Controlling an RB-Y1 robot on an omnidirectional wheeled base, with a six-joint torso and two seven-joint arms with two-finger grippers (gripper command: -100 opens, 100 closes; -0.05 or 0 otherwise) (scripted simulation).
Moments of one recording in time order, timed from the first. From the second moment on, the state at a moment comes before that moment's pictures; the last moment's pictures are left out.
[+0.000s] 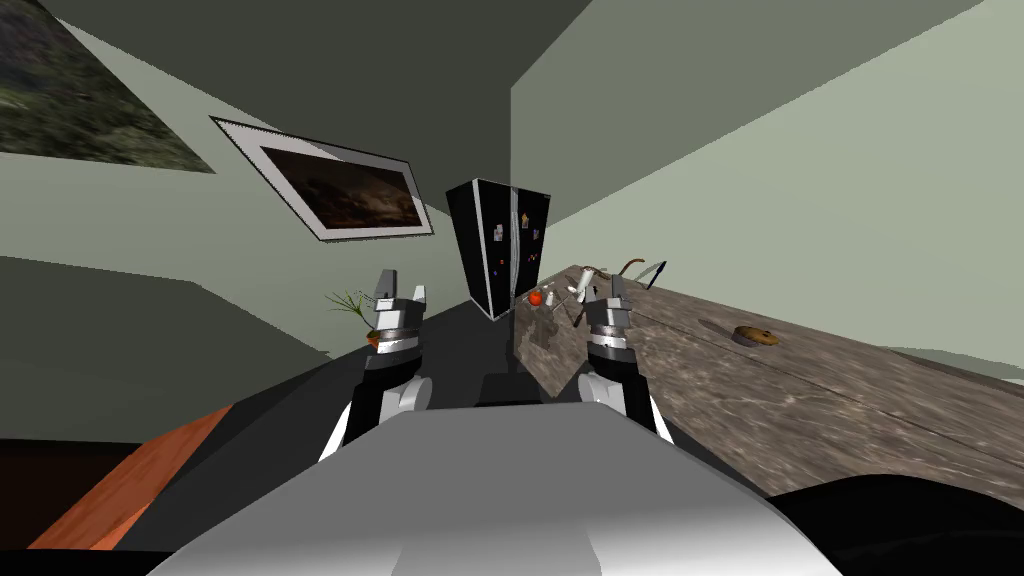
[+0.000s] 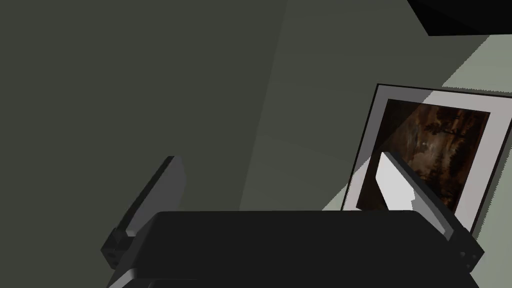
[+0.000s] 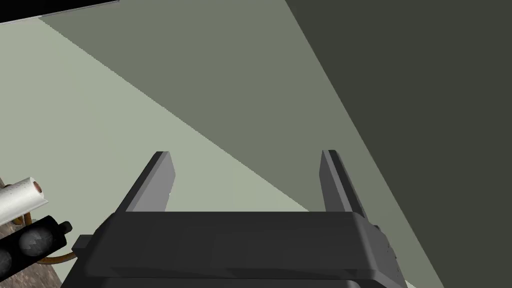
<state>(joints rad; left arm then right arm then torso) 0.48 -0.01 -0.04 -2.39 -0.06 -0.38 -0.08 0.51 0.04 0.04 -2.39 0.00 -0.37 -0.06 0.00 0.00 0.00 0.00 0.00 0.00</state>
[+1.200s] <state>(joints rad) 0.48 -0.02 -0.04 -2.39 -0.06 -0.38 -0.08 0.56 -0.17 -0.08 -2.22 0.21 -0.29 0.01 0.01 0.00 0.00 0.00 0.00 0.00</state>
